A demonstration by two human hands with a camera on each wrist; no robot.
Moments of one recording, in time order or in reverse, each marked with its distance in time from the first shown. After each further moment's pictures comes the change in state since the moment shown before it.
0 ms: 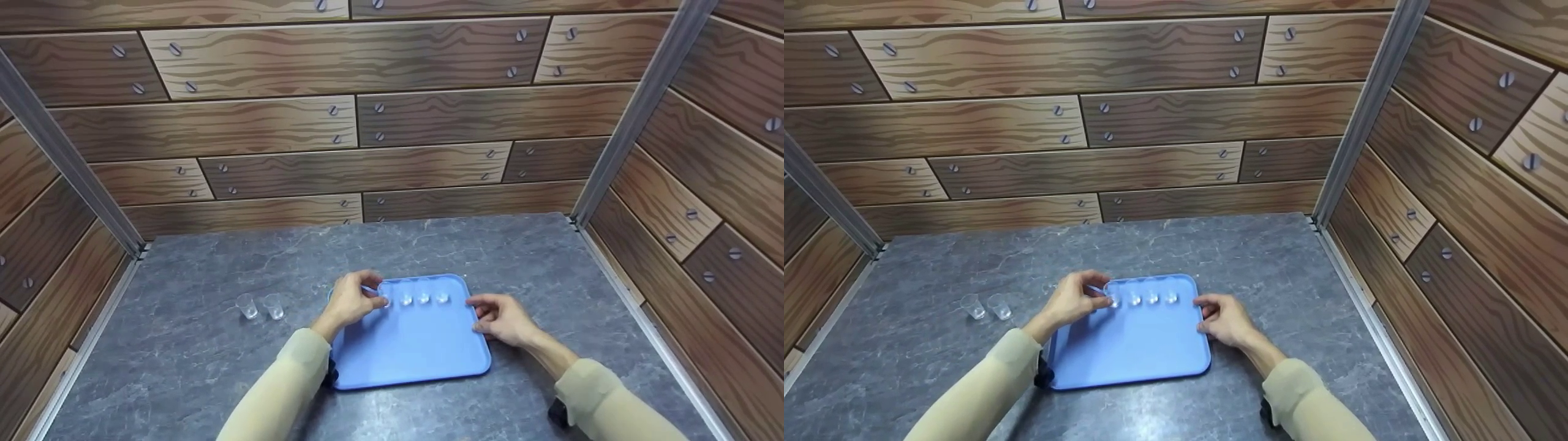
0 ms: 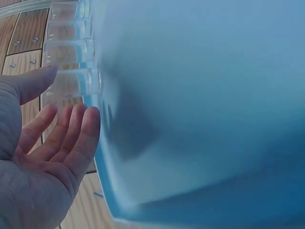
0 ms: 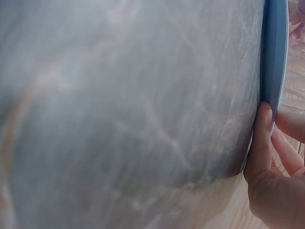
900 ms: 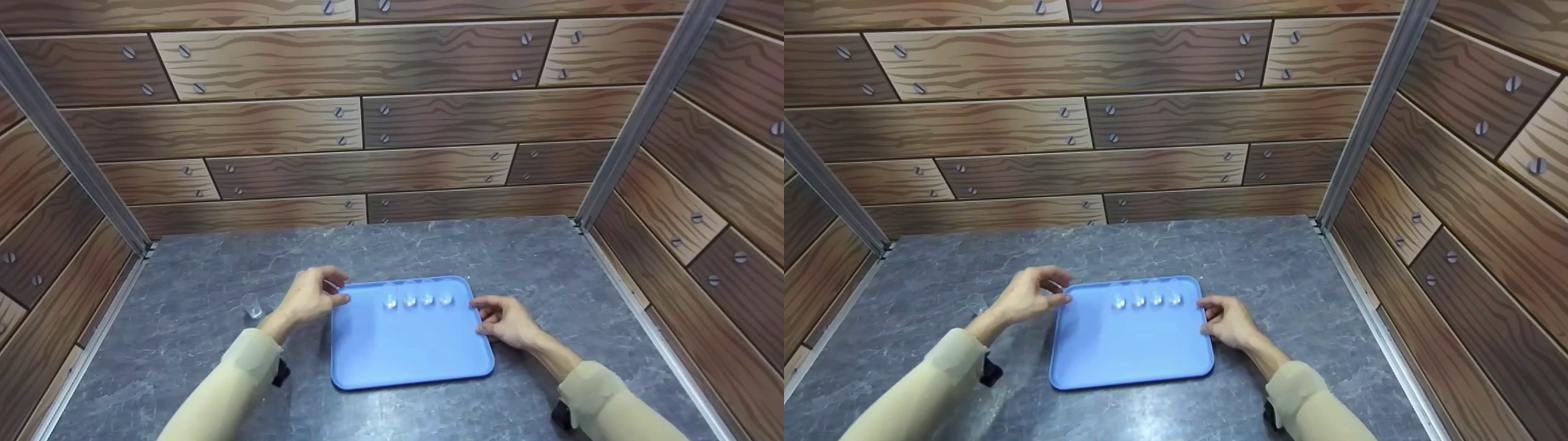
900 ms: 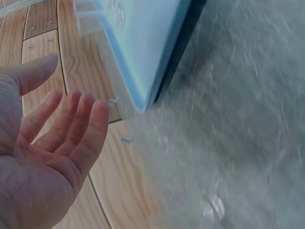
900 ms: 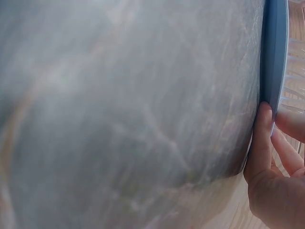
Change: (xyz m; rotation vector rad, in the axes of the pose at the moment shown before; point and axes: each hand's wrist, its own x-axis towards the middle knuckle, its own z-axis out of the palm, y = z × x) left_hand -0.031 -0.006 -0.082 0.068 -0.005 0.007; right_hand 0.002 -0.001 0.001 -0.010 0.007 0.011
